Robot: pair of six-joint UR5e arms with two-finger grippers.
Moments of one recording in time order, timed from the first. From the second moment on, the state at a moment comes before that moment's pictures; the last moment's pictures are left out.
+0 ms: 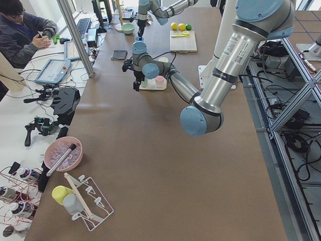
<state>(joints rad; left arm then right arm) -0.86 -2.06 -1.71 -1.73 -2.12 -0.68 0.89 -1.12 1.52 -1.20 2.05 1.22</state>
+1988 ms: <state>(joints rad) -1.22 -1.81 -1.76 -1.69 -2.27 -0.32 0.91 -1.14 1.74 -1.50 2.05 1.00</state>
